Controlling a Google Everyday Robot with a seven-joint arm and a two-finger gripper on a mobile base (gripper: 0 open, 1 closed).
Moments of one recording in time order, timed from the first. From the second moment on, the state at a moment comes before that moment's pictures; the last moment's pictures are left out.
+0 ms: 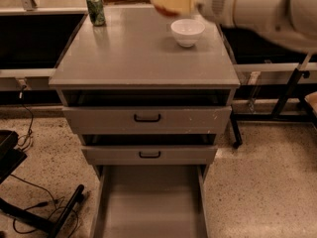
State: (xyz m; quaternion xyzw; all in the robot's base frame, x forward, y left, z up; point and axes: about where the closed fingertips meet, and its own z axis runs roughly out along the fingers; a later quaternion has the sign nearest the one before) arm 0.602 -0.037 1.093 -0.30 0.67 0.29 0.62
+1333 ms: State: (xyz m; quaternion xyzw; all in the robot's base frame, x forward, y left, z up) arm 0.544 -0.133 0.742 -0.15 0.83 0.22 0.49
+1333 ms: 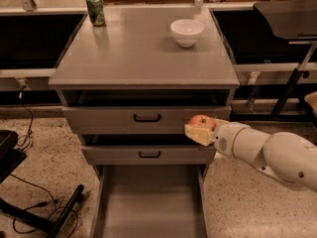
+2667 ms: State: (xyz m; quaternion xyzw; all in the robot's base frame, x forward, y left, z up) arm 0.521 -0.157 0.562 -0.22 0.84 0.23 0.44
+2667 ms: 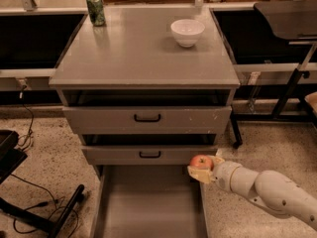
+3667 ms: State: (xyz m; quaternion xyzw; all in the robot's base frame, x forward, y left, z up) arm 0.517 -0.183 0.464 -0.20 0.86 0.26 0.41
